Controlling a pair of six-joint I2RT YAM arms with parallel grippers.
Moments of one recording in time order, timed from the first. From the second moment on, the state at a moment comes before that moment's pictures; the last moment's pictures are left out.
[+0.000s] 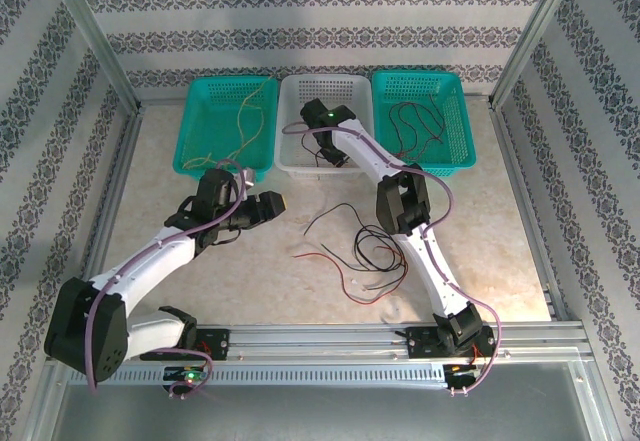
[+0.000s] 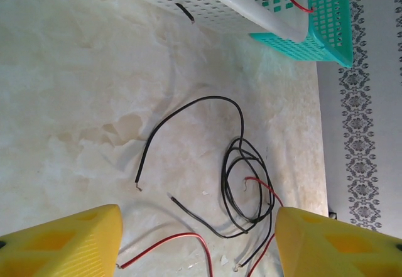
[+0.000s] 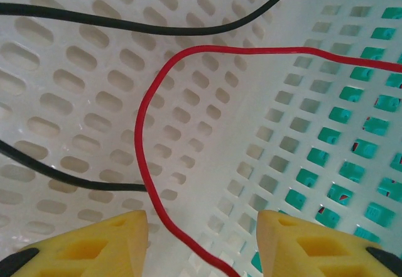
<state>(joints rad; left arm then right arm) -0.35 1.20 0.67 -0.12 0.48 -0.77 0.53 2.61 2.49 -1.24 0.51 -0.09</state>
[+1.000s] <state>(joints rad) -0.35 1.23 0.67 -0.08 0.49 -0.79 0.26 2.06 2.05 -0.75 0.26 0.24</state>
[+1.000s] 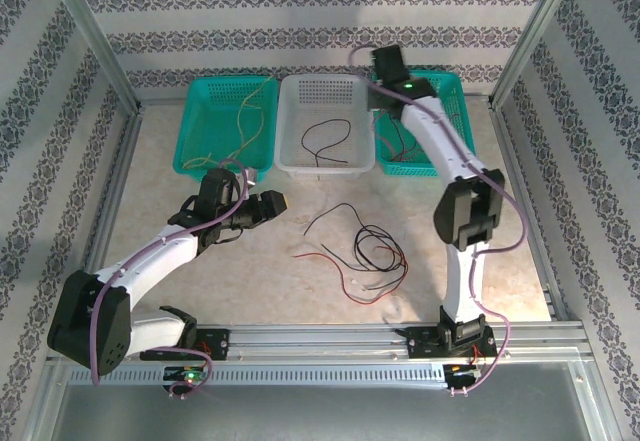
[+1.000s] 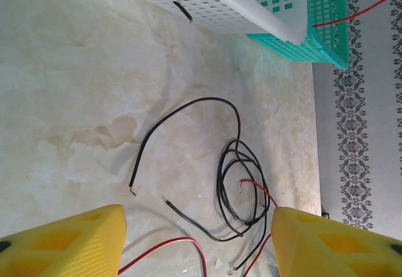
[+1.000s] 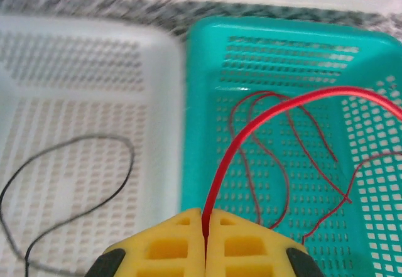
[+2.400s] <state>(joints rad) -0.53 1.29 0.72 -0.18 0.36 -0.77 0.47 1.44 1.22 -0.68 0.06 0.39</state>
